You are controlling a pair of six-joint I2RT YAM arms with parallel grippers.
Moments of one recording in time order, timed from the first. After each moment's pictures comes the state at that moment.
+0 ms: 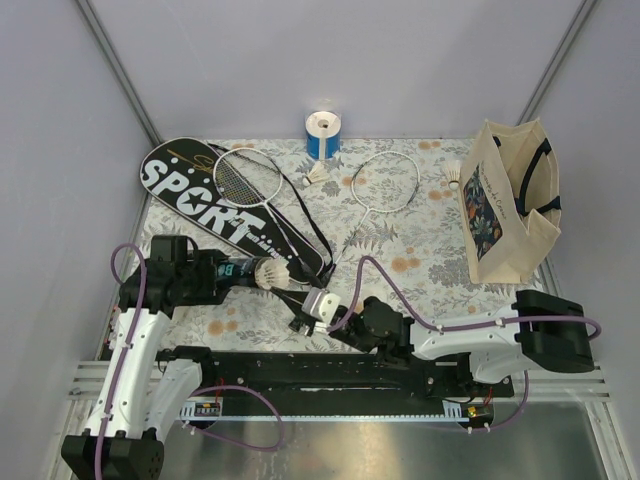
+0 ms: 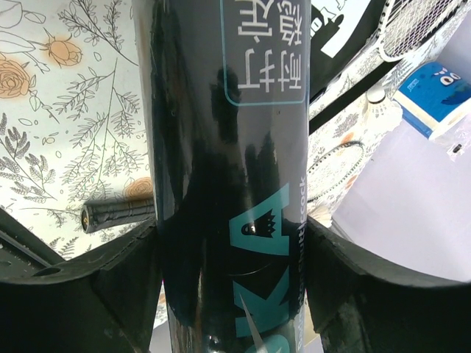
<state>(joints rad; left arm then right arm) -0.05 0.75 0.79 -1.02 0.08 -1.67 1.44 1.35 0.65 1.00 0.27 -0.36</state>
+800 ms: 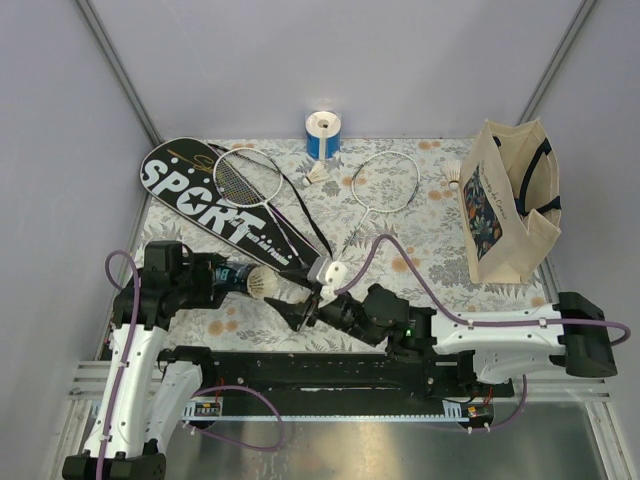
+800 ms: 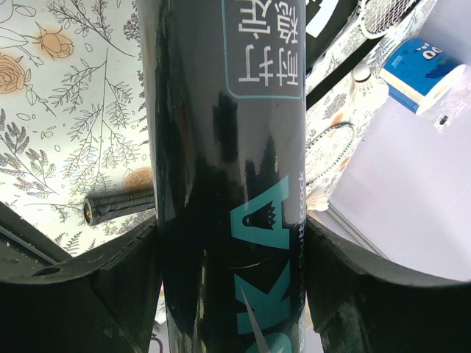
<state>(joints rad) -0.04 0.67 0.80 -1.05 0.09 -1.63 1.45 1.25 0.79 0.64 0.31 -0.06</state>
